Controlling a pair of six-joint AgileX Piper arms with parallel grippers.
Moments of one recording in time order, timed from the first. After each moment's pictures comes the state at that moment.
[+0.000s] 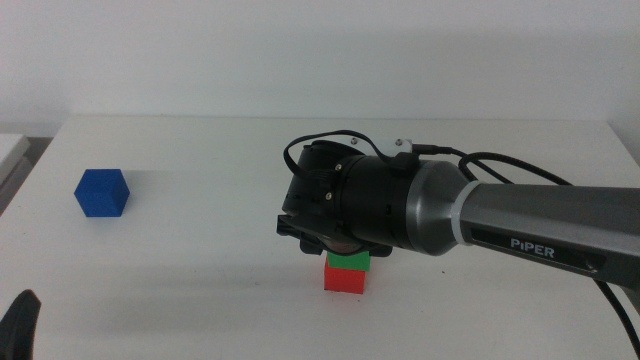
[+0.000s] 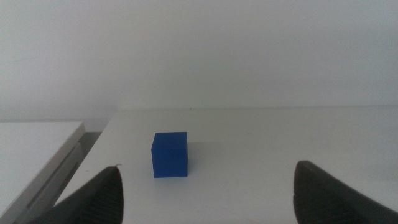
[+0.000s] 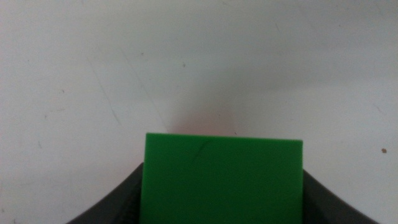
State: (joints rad) left arm -0.03 0.00 0.00 0.04 0.15 -0.07; right arm 0.93 2.03 -1.55 -0.59 1.02 1.30
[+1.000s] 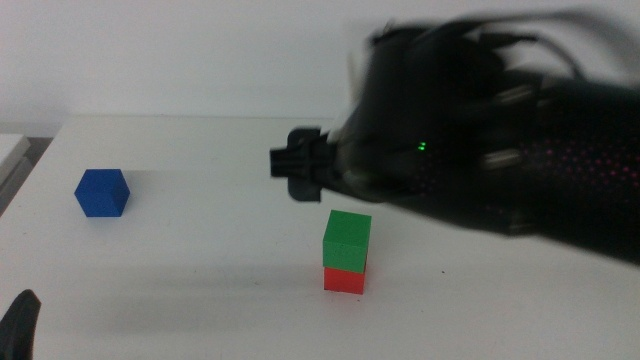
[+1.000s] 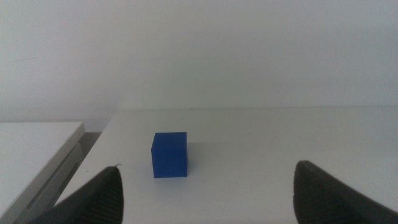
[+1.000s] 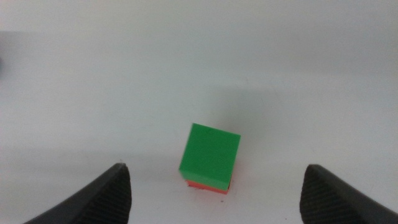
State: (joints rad) left arm -0.03 0.00 0.00 0.04 0.15 -0.07; right arm 1.11 1.66 -1.54 -0.71 1.20 1.23
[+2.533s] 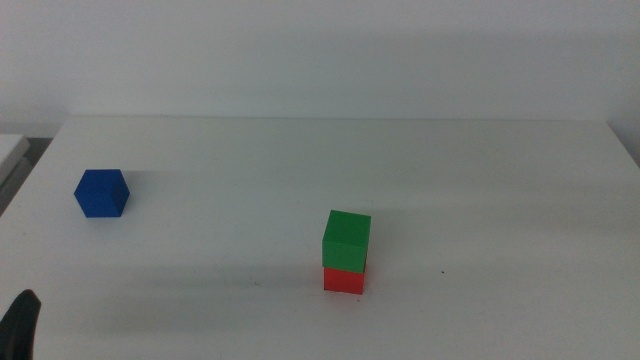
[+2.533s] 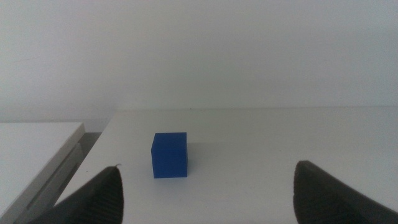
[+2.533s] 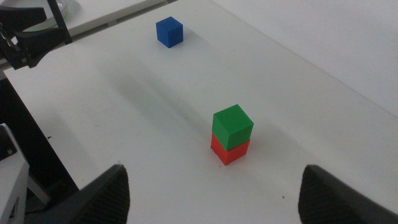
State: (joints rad) left arm -0.03 0.00 0.00 0.04 0.15 -0.07; right arm 1.15 0.64 -1.11 -0.35 1.08 0.27
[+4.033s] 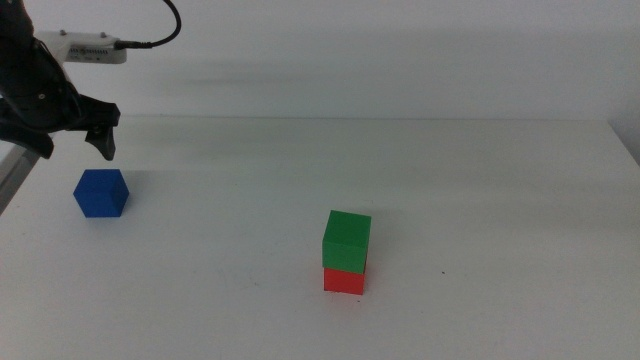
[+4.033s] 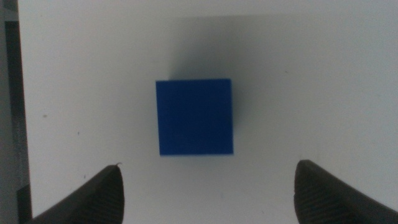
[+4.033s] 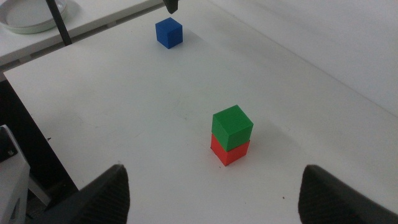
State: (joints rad) left arm 0.09 1.95 -1.68 -0.02 1.11 0.12; right arm 1.15 0.64 -1.11 -0.35 1.08 0.27
